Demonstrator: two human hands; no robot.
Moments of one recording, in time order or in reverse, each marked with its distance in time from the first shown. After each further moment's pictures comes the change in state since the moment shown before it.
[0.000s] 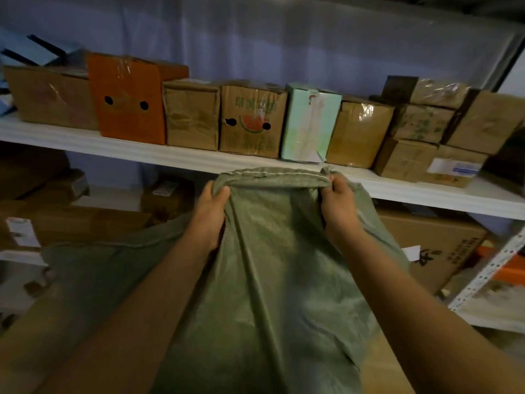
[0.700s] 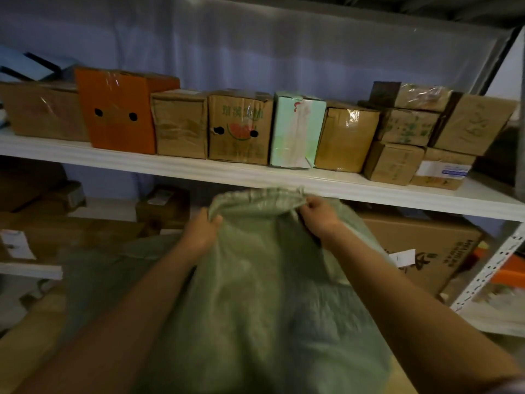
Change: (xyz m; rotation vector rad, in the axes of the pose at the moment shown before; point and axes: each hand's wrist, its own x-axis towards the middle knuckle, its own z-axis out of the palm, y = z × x) left_hand -0.009 -0.007 0.008 0.675 0.084 -0.007; right_hand 0.004 0.010 -0.014 -0.379 -0.274 0.061
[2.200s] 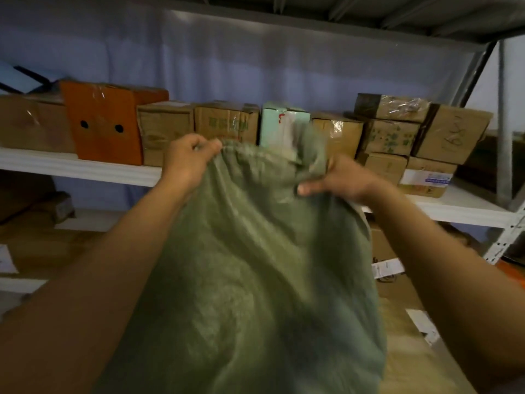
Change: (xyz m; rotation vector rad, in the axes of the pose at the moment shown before) left_hand 0.003 0.124 -0.036 -0.260 0.173 0.343; right_hand -0.009 -0.061 -0.107 0.008 -0.244 -0.268
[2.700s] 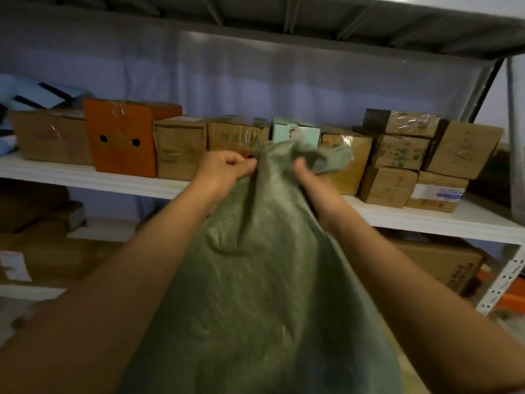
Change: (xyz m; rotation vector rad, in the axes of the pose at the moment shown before) left_hand -0.014 0.024 0.008 -0.031 -0.175 -0.020; right_hand 0.025 -0.009 0.063 0.812 0.163 0.022
